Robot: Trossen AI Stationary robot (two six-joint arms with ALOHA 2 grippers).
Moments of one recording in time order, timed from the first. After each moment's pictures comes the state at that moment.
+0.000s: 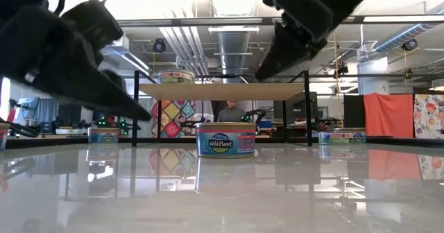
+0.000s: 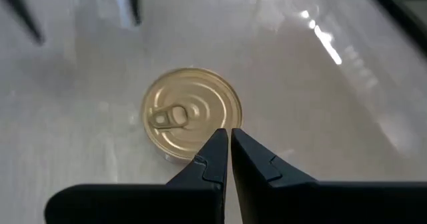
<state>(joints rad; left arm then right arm) -0.56 1.62 0.46 0.57 -0.56 -0.47 0.34 1.66 1.03 -0.26 0.55 0.41</state>
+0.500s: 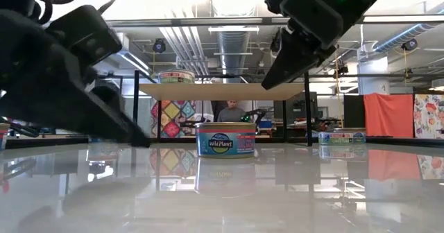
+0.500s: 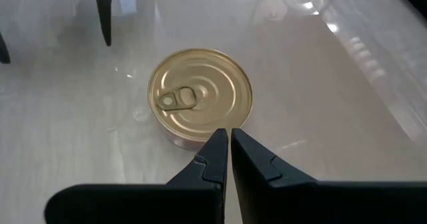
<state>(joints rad) -0.62 1.78 0.54 0.60 -0.54 -0.54 0.36 1.67 1.01 -0.26 0.54 0.44</state>
